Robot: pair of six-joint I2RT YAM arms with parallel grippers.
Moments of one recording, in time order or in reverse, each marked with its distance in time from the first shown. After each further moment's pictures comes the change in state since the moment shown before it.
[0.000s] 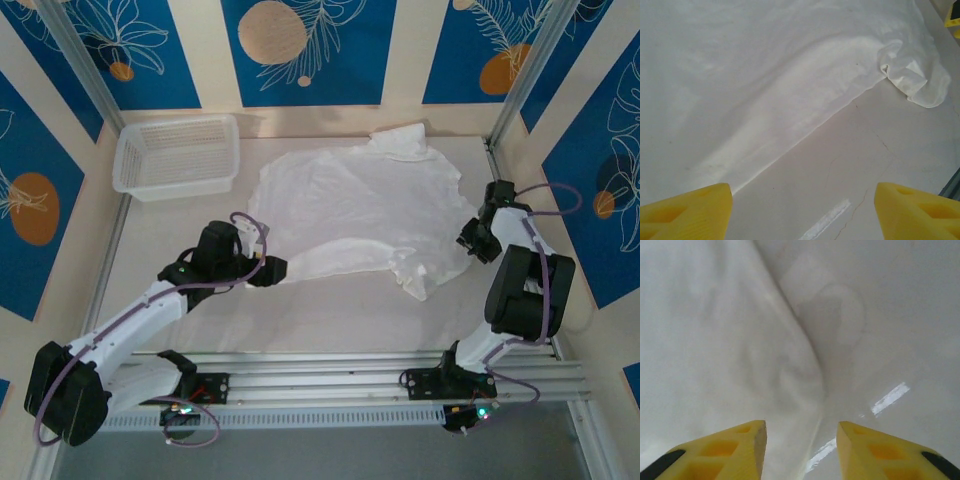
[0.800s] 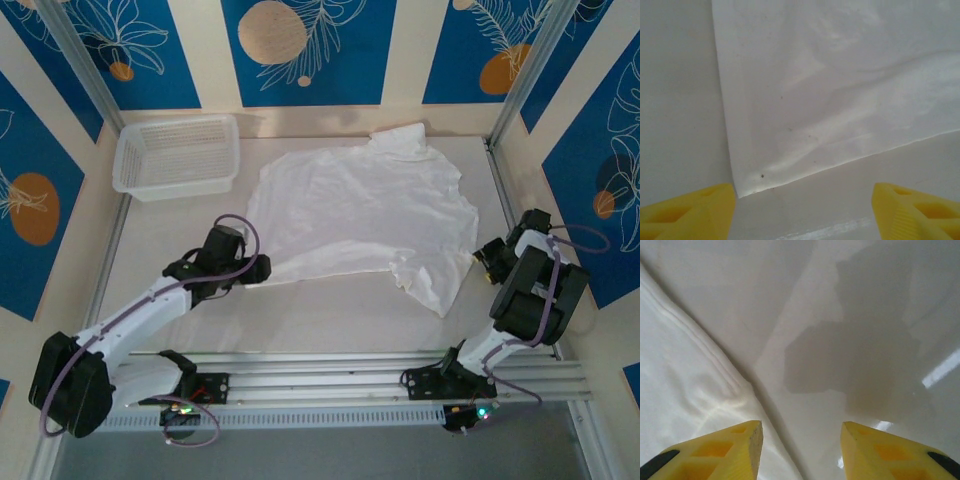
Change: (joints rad) left arm 0.022 0.030 -0.005 -0.138 -0.314 -0.232; right arm -0.265 0.003 -0.155 0.163 -0.251 0.004
